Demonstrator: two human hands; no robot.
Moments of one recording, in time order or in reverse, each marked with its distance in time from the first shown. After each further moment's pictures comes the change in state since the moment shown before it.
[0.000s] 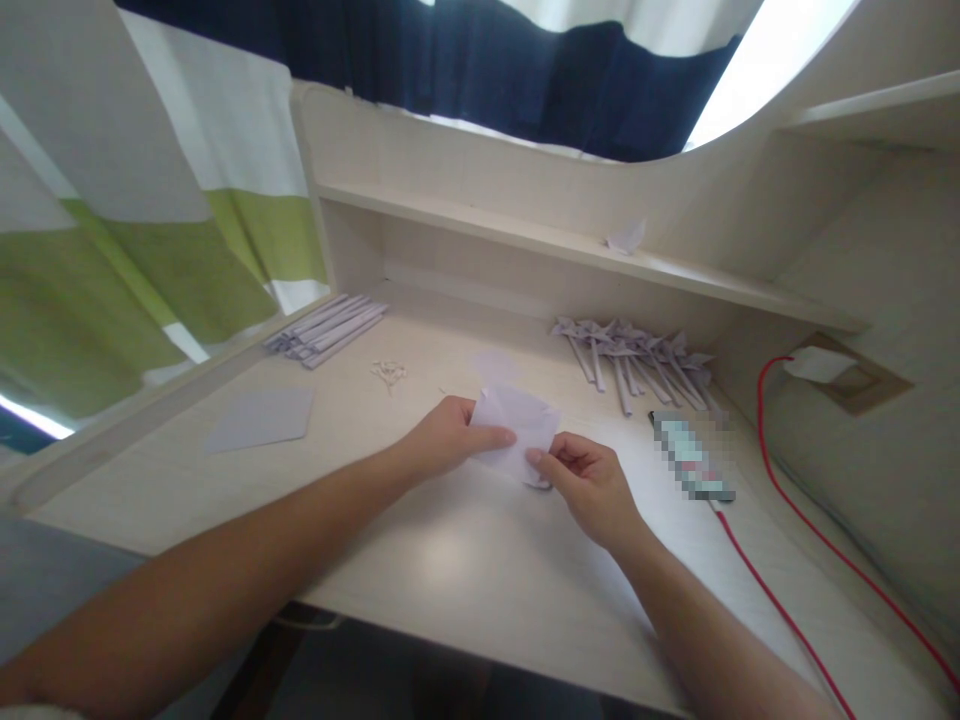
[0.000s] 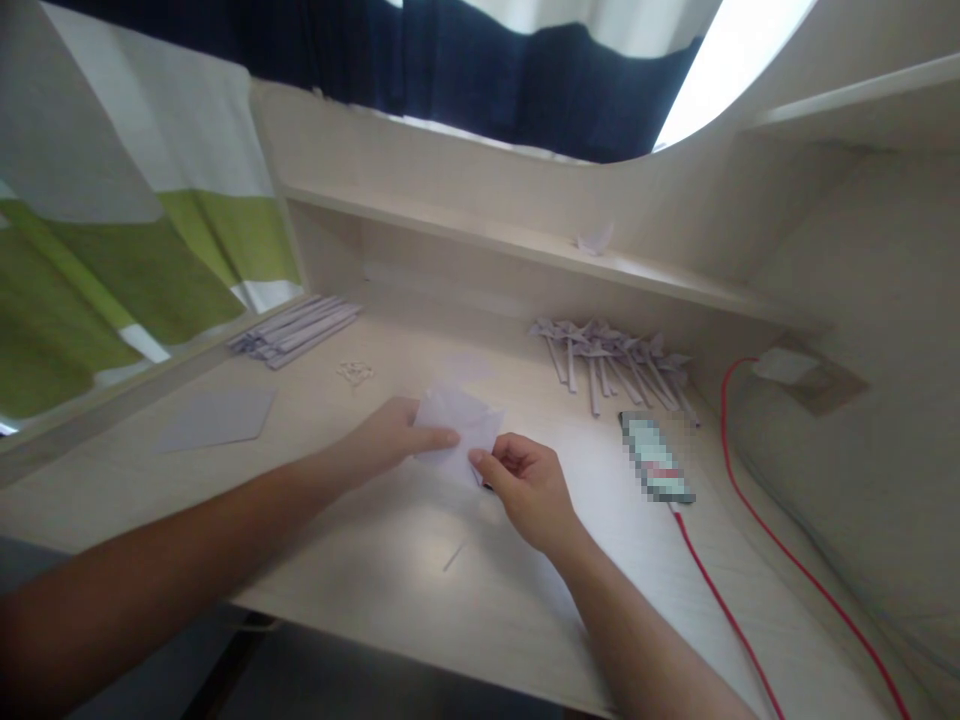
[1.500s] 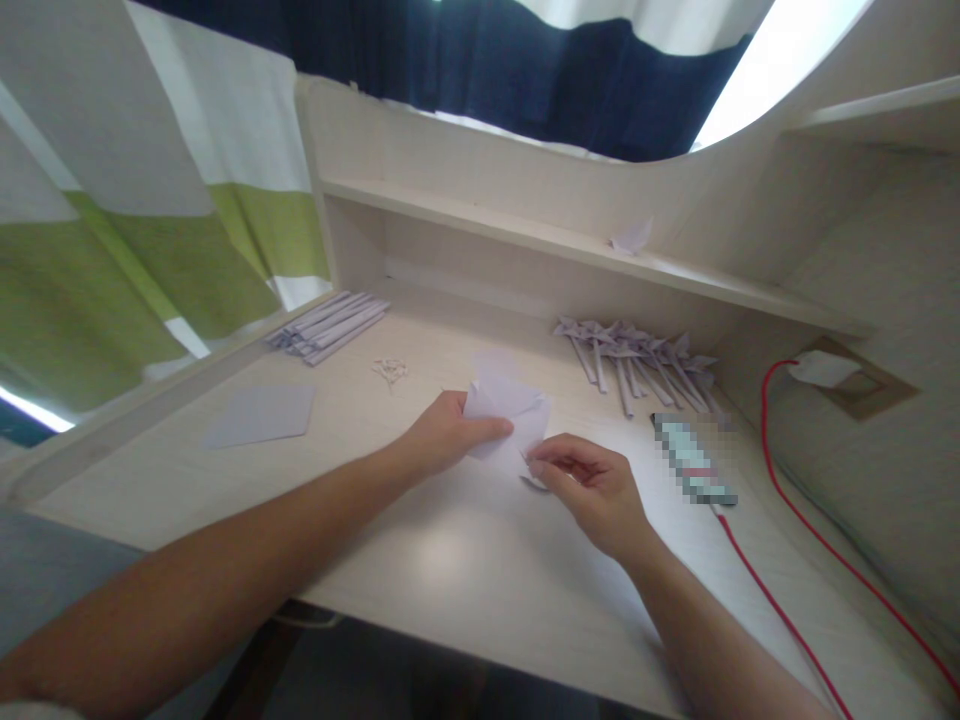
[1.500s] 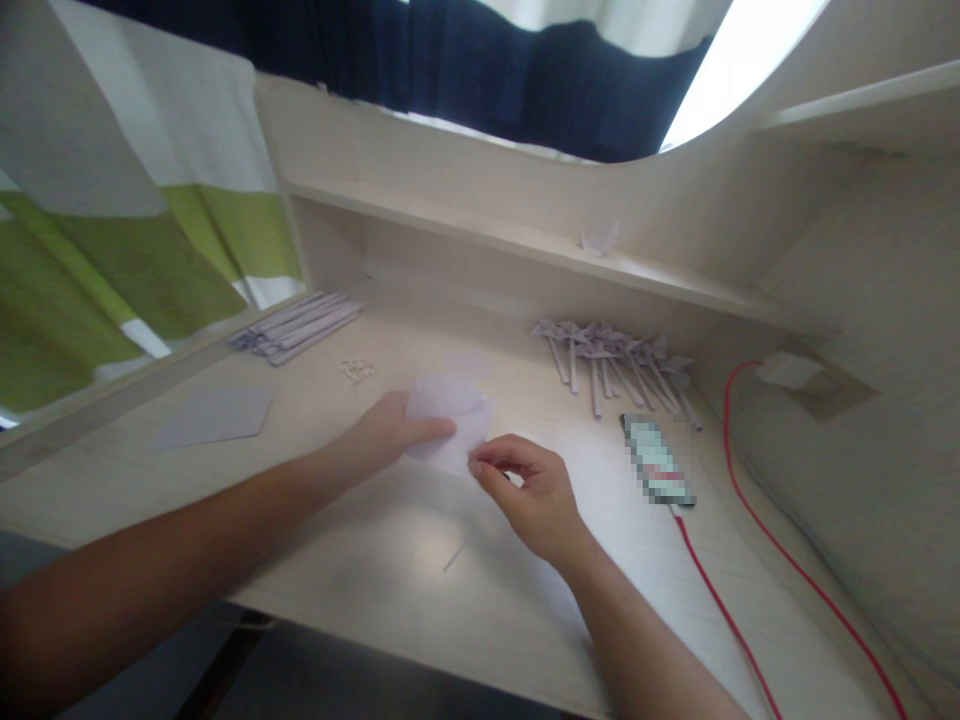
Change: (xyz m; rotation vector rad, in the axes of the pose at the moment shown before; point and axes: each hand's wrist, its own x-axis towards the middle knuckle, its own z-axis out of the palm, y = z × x) left_hand -0.003 0.003 -0.001 0.055 0.143 0.015; right_hand -0.005 -0.001 -0.004 -0.079 0.016 -0.139
